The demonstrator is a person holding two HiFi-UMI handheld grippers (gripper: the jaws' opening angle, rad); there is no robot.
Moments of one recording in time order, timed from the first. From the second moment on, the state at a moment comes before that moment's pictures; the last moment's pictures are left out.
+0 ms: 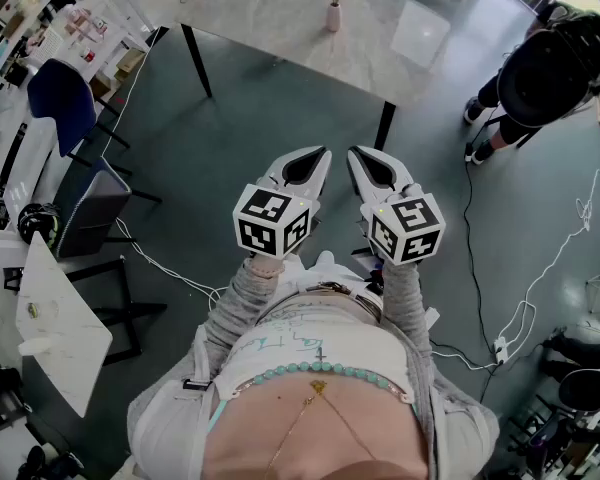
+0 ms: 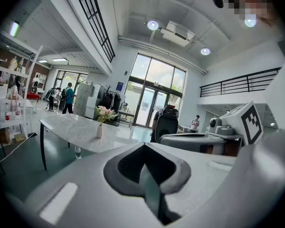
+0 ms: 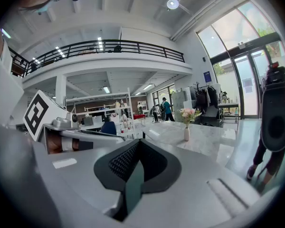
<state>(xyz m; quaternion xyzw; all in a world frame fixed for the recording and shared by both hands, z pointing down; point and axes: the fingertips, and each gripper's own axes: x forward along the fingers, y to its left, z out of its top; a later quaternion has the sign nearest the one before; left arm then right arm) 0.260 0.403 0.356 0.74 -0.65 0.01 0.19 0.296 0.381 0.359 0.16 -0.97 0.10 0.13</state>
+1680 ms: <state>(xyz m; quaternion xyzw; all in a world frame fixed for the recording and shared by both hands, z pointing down) 0.180 0.345 0.377 0.74 -0.64 -0.02 0.20 0.218 0.326 0.383 0.14 -0.97 0.13 0.13</state>
